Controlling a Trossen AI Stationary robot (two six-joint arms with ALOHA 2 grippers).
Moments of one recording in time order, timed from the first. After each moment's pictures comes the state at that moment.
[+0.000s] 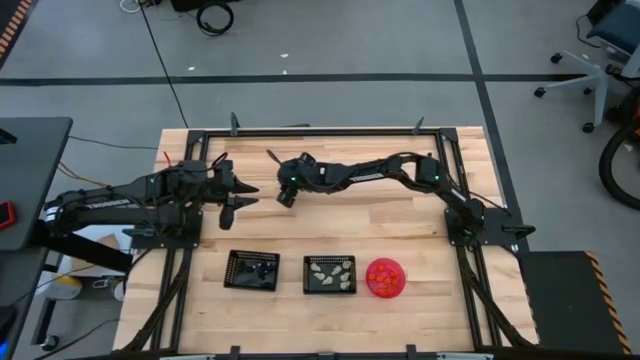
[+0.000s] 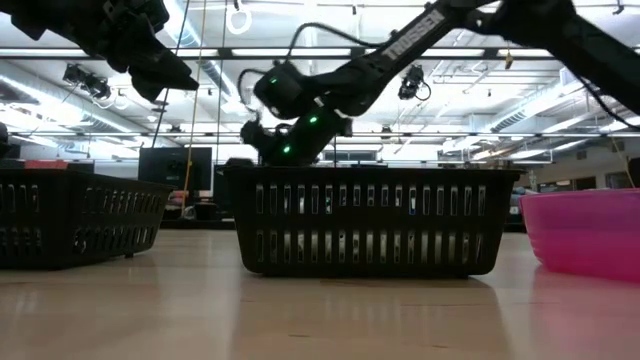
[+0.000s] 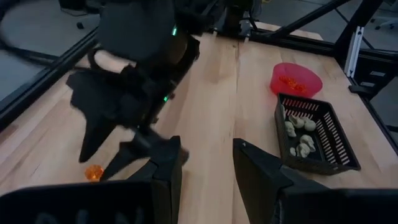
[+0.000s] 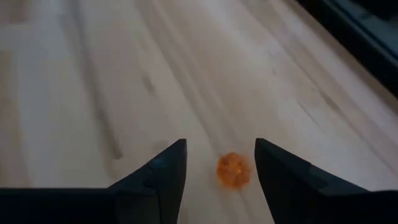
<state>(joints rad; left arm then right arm) 0.20 0.57 0.53 -0.34 0.10 -0.09 -0.20 2.32 1.71 -0.09 0.28 0.11</state>
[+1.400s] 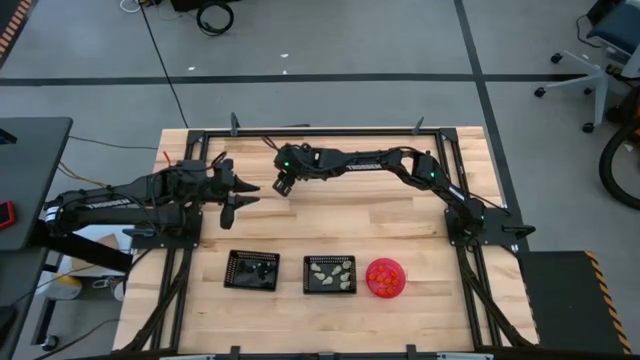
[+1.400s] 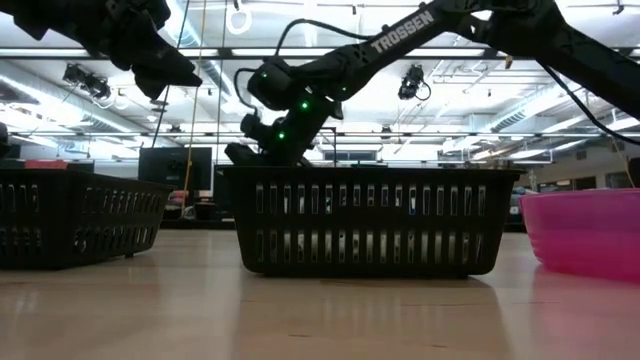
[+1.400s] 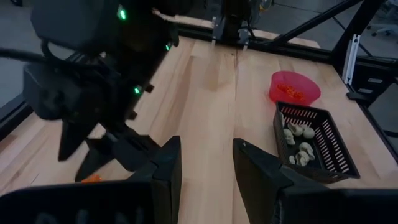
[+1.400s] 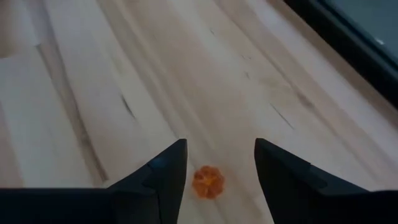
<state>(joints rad) 0.20 0.58 0.53 -0.31 0.10 -0.09 -0.25 2.37 1.94 -0.37 0.24 0.22</state>
